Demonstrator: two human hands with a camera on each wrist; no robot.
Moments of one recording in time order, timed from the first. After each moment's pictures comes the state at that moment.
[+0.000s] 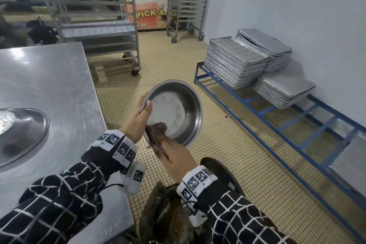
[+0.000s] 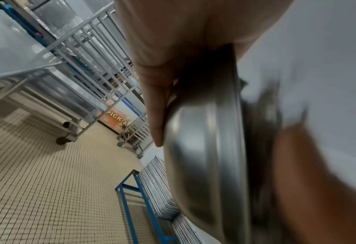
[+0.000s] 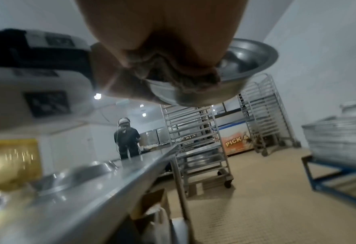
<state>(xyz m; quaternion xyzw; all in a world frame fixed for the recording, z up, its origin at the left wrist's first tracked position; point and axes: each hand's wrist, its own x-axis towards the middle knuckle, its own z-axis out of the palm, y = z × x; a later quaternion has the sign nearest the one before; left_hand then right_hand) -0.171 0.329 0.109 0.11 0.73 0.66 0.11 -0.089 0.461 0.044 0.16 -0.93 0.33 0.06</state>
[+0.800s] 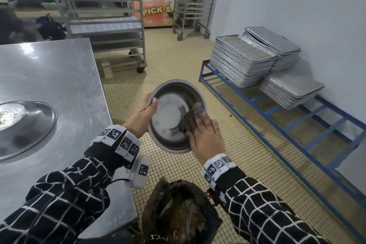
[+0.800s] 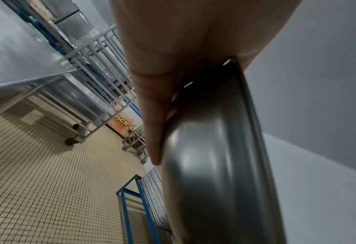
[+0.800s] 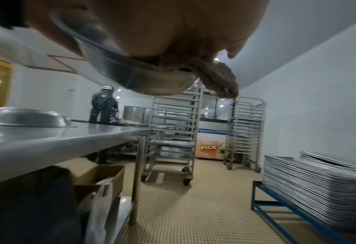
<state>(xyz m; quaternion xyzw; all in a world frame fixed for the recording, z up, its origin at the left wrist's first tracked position) -0.163 0.324 0.118 0.12 0.76 0.63 0.14 -0.107 0.524 0.038 0.01 -1.00 0.02 0.05</state>
